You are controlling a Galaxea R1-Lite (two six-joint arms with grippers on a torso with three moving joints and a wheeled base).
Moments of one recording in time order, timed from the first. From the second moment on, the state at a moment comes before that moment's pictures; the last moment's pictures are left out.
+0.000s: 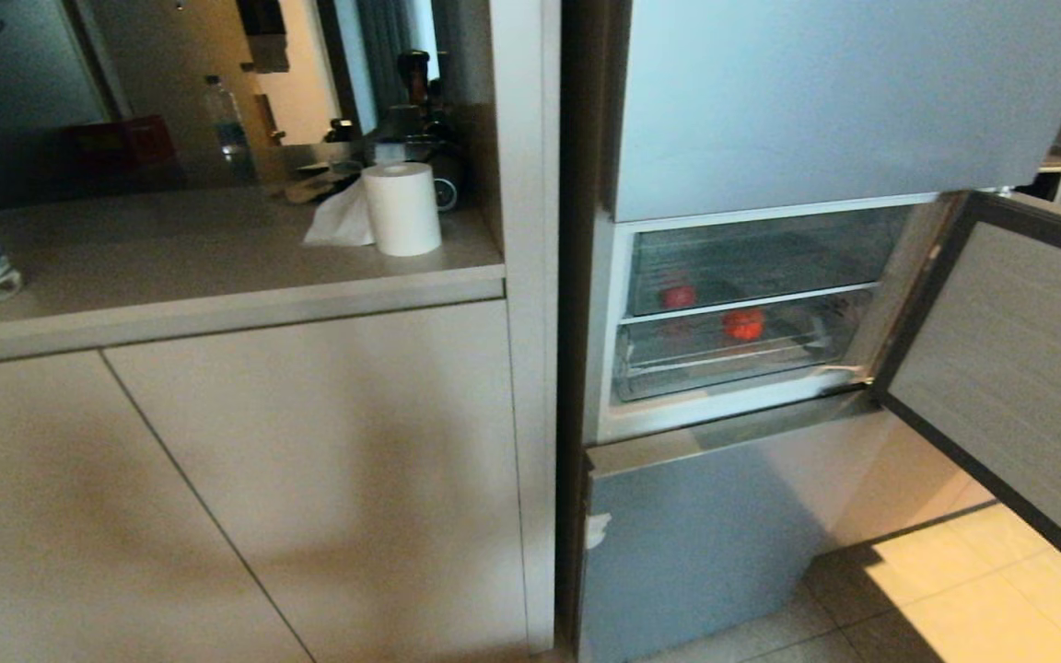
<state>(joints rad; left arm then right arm) 0.00 0.00 -0.01 0.02 0.00 0.03 0.00 0.00 0.00 0.00 -0.01 0.00</state>
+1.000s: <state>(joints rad) 0.00 0.00 -0.01 0.02 0.00 0.03 0.00 0.00 0.00 0.00 -0.01 0.01</state>
